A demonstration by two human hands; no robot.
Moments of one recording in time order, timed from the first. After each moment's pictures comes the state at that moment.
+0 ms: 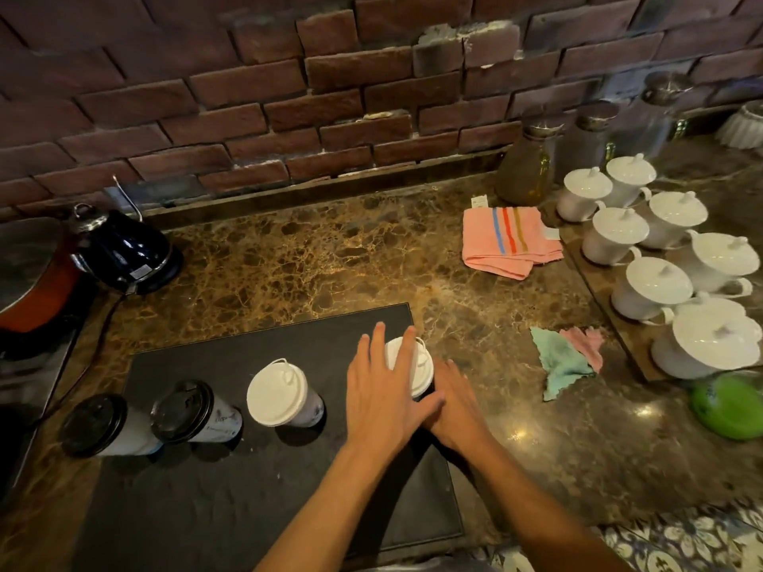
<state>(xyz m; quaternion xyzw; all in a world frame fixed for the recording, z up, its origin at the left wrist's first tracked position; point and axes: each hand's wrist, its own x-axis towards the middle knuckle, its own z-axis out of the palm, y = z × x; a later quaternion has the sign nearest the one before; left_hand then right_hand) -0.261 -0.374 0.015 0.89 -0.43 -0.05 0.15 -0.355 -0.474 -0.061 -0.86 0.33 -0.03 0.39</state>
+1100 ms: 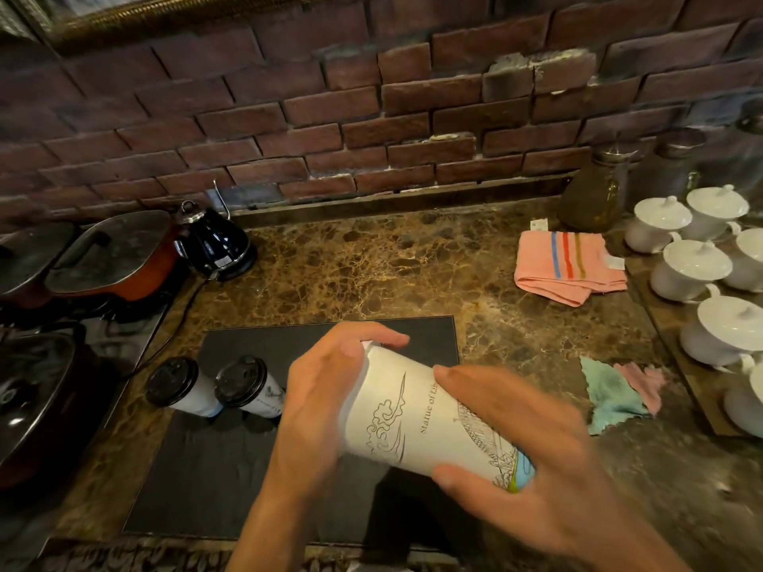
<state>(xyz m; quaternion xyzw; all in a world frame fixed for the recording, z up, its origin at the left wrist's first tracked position) -0.288 -0.289 0.200 0.66 -0.29 -0.18 0.67 -0.427 -0.443 0.176 -0.85 -0.02 -0.33 0.41</state>
